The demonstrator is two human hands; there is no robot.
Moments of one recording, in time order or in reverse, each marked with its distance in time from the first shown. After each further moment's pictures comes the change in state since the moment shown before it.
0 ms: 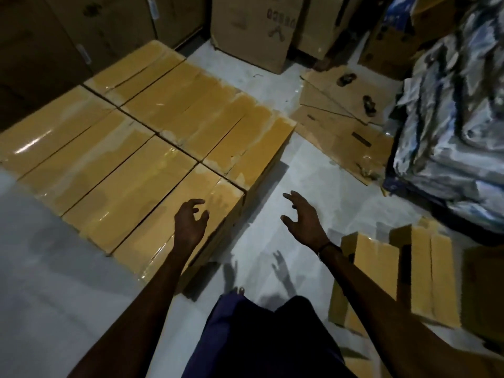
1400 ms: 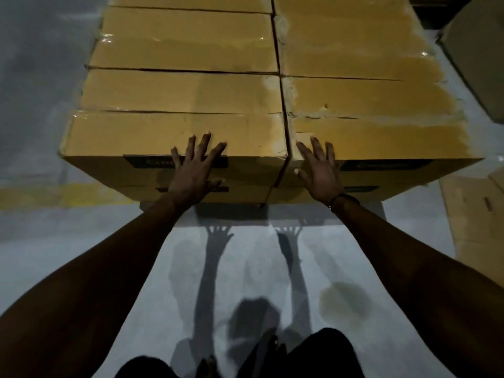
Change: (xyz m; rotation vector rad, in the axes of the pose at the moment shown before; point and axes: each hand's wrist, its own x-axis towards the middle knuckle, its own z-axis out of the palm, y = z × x) left_hand 0.052 -0.239 0.297 0.740 0.278 -0.364; right_hand 0.370 0.295 0.219 -0.465 -0.486 -0.809
